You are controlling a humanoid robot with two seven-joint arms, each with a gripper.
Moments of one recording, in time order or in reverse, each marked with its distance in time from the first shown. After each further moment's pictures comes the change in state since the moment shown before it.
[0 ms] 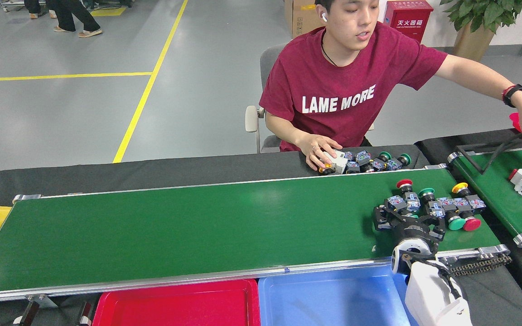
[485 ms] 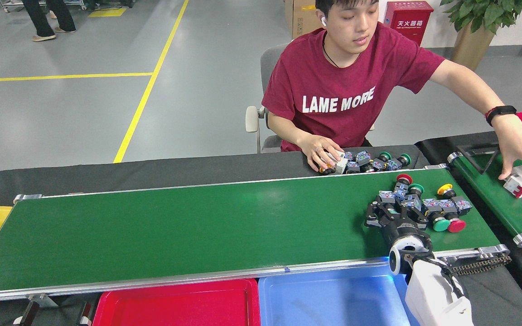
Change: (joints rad) left arm 0.001 0.000 0.000 0.000 0.000 -0.001 0.002; right arm 0.000 -0.009 -0.007 -0.023 -0.069 -0.228 0.000
